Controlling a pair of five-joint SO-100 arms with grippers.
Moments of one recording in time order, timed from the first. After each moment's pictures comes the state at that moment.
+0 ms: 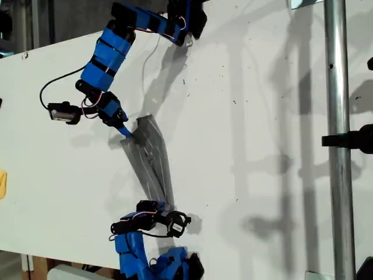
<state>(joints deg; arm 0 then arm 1) -24.0 103.4 113.7 78.1 -69.3 32.6 71.2 62.7 77.4 42.5</state>
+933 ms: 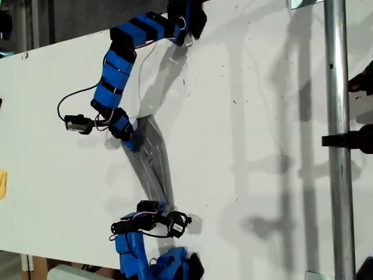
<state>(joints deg) -23.6 103.4 113.7 78.5 -69.5 33.5 51.5 56.2 61.6 46.1</state>
